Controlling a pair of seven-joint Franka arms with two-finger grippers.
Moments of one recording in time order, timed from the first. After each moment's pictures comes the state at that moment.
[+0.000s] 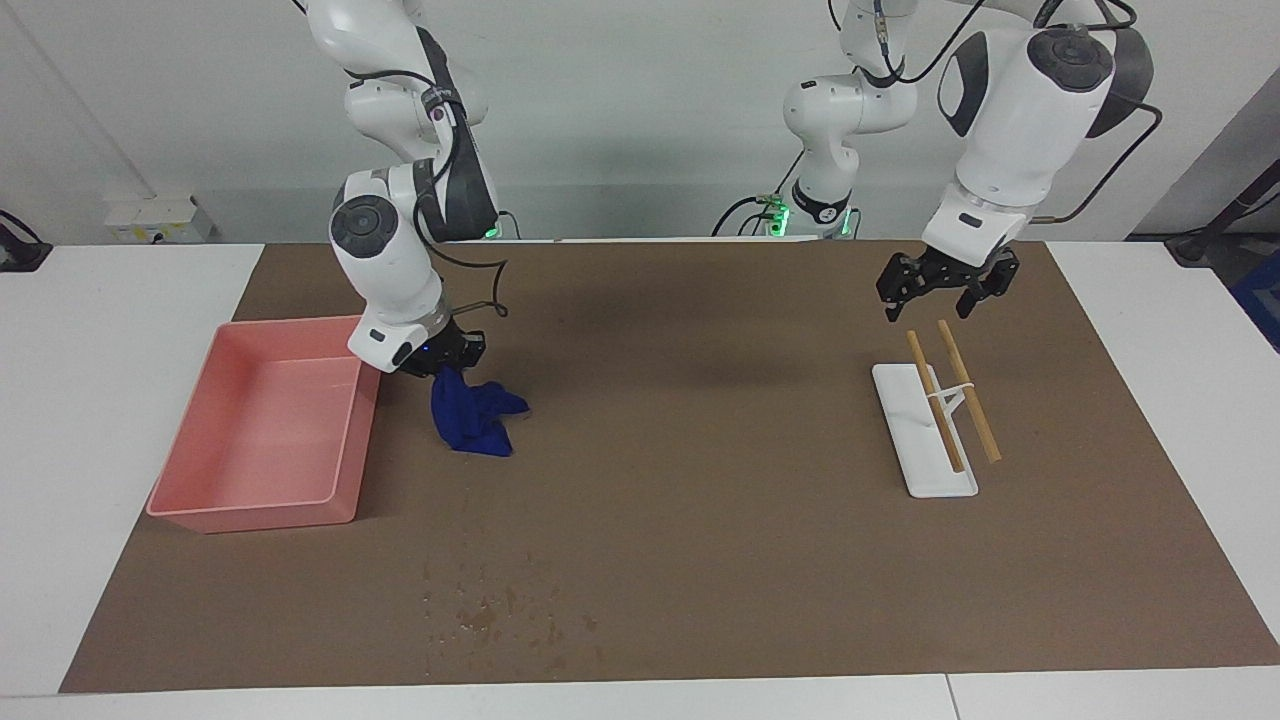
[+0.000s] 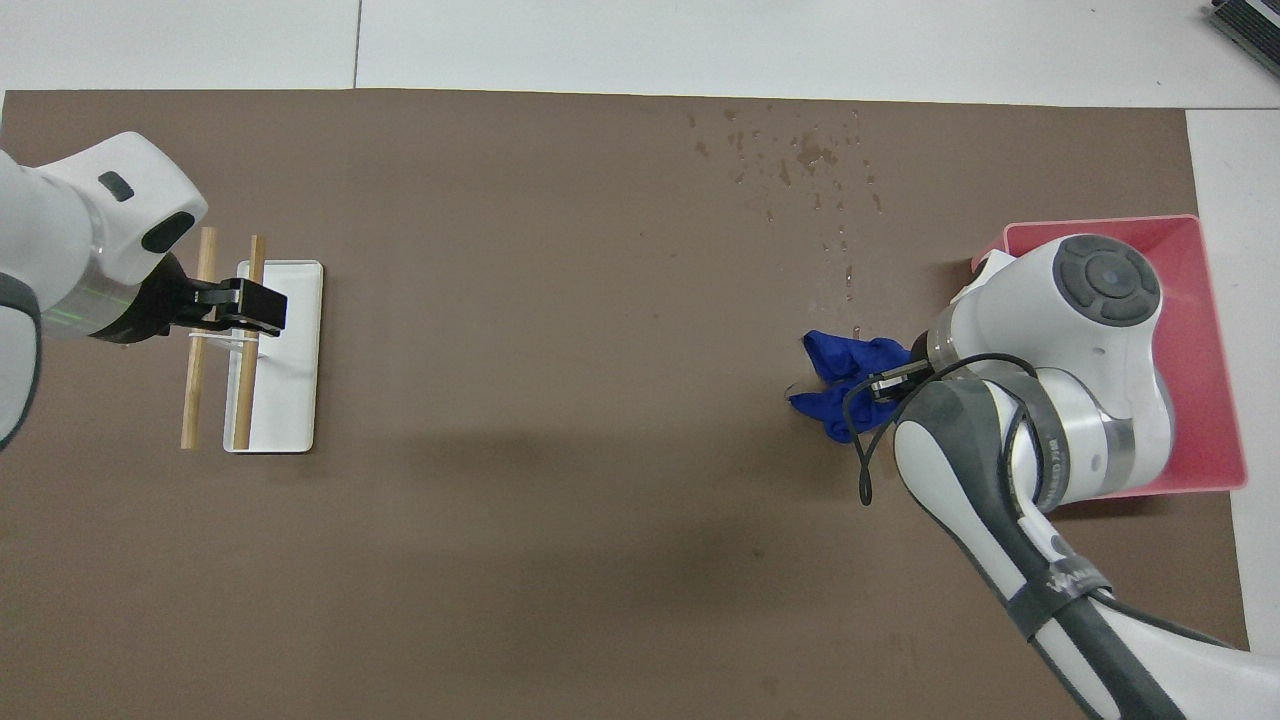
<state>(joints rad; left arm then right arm) 0.06 0.01 -0.23 -1.68 0.03 1.67 -0.06 0.19 0.12 0.00 -2.06 0.01 2.12 -0.08</state>
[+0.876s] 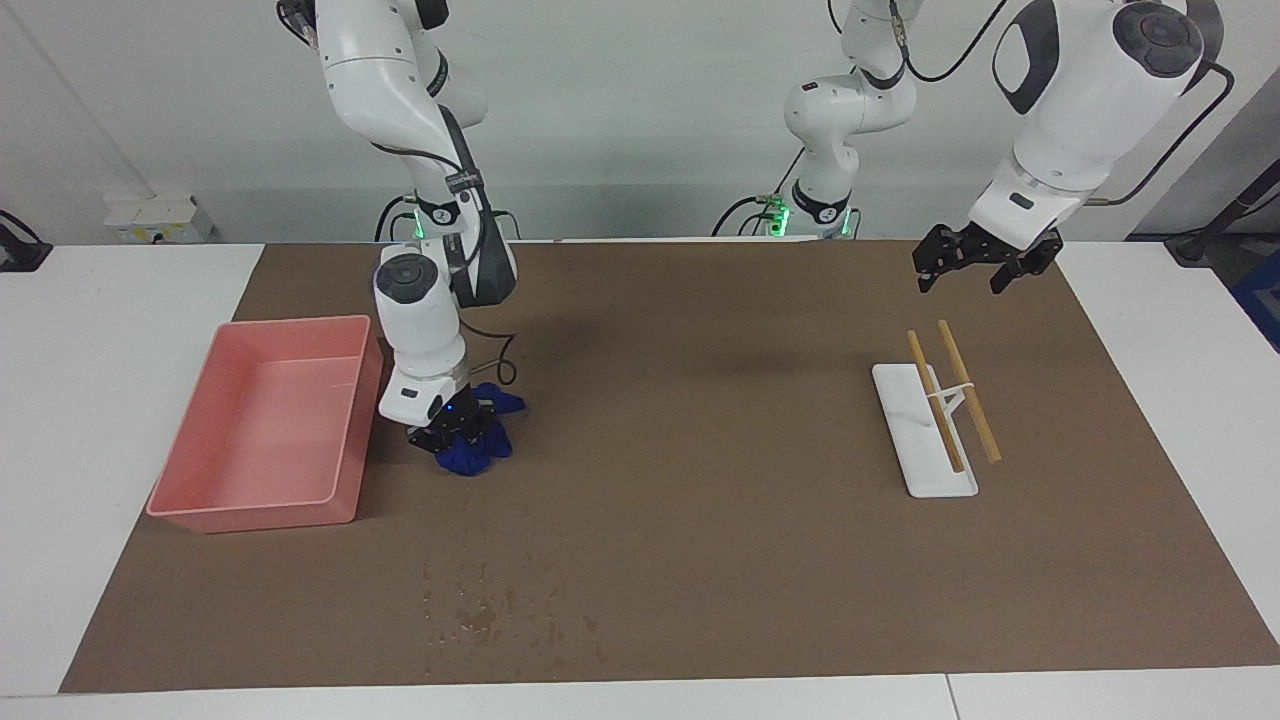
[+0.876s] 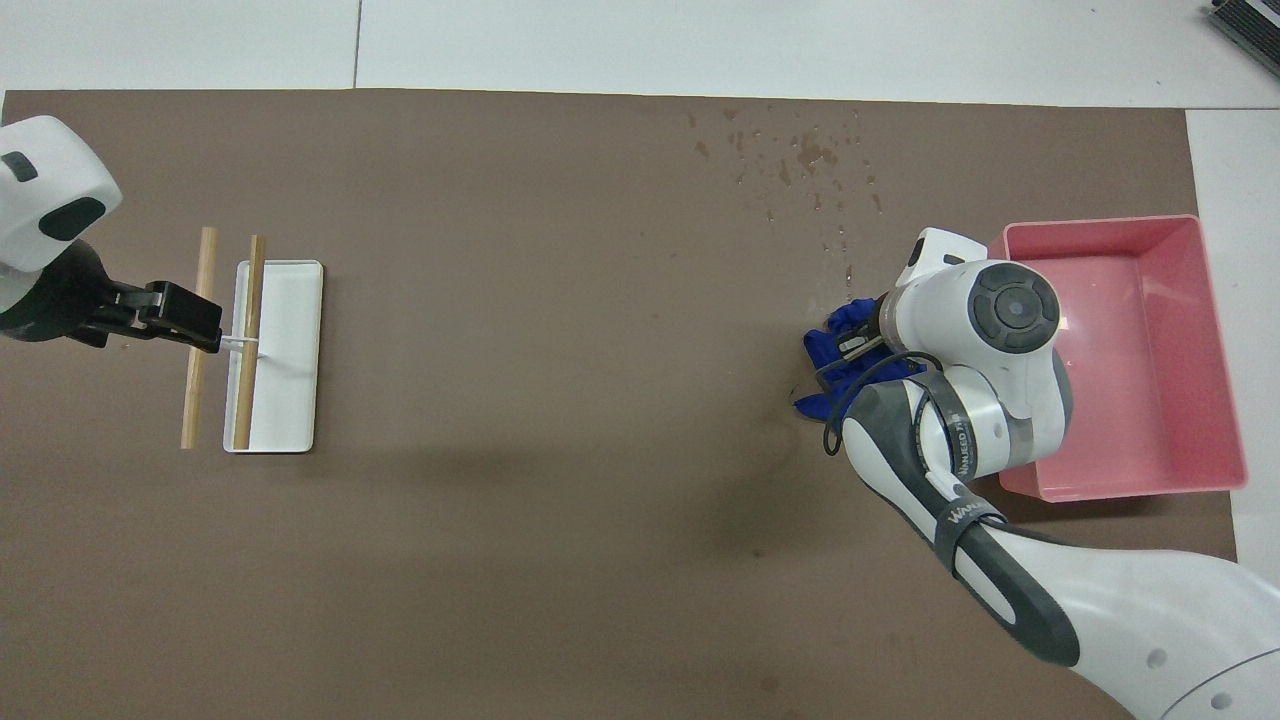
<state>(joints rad) 0.11 0.05 -0.23 -1.57 0.01 1.52 0.00 0.19 0.31 0.00 -2.06 -0.09 2.52 -0.19</state>
